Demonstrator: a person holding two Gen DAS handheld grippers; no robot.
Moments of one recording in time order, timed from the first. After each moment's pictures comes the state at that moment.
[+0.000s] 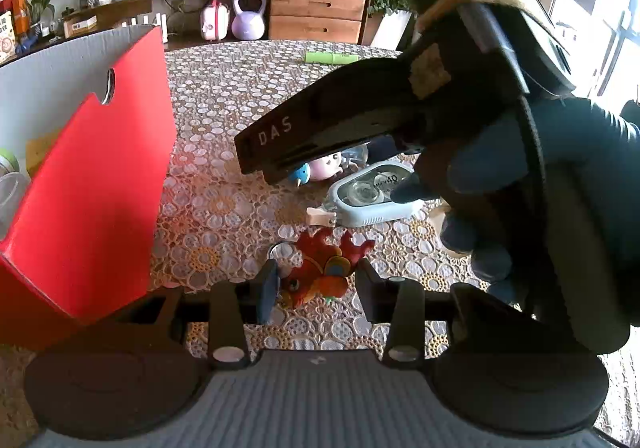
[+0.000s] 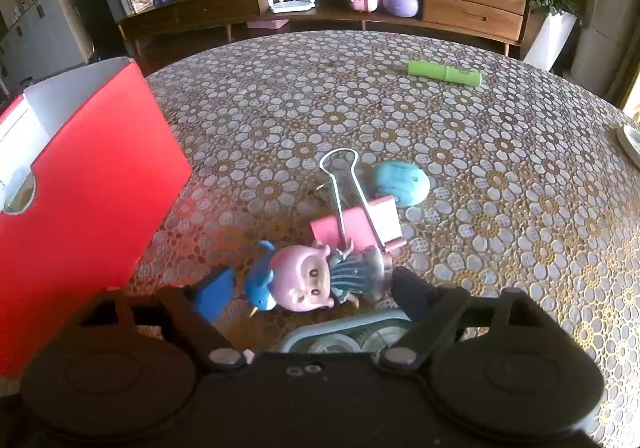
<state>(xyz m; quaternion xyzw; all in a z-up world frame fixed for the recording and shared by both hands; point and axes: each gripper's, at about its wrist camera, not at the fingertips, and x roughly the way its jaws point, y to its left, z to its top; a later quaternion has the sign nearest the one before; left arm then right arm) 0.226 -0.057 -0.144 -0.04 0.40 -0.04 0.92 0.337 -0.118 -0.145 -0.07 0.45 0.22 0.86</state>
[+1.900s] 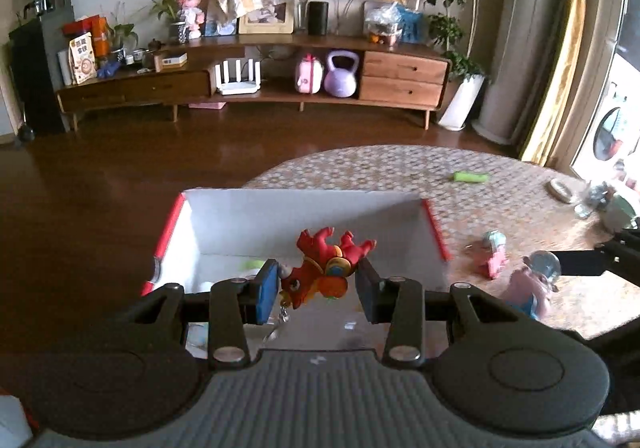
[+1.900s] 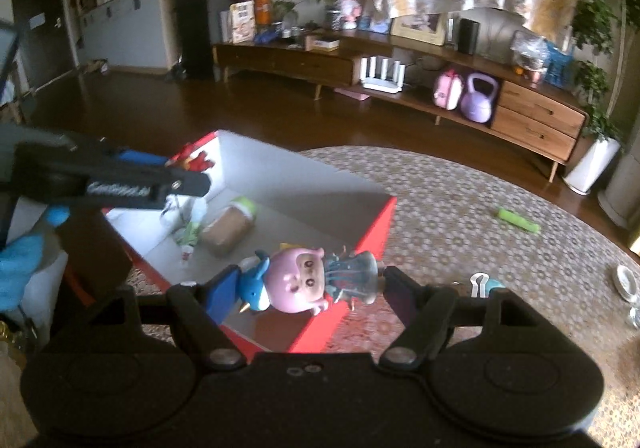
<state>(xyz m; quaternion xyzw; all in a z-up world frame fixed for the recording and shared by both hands) 0.190 0.154 0.011 -0.04 0.35 0.06 0.93 0.199 -0.023 -0.005 -0.14 0.34 0.33 0.87</state>
